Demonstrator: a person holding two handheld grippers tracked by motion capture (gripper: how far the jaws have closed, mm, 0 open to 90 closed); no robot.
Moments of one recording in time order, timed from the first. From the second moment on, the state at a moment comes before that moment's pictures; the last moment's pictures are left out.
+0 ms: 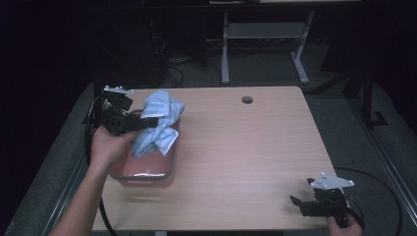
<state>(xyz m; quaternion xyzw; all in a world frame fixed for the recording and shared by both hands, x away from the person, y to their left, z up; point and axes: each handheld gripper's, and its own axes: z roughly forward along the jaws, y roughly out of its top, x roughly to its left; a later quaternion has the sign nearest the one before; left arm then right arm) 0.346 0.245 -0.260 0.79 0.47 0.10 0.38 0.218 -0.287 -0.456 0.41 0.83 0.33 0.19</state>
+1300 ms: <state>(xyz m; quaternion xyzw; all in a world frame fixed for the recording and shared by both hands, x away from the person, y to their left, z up) 0.366 0.163 -0.265 0.83 0.41 0.06 0.38 0.218 -0.293 -0.456 0.42 0.82 0.34 0.18</state>
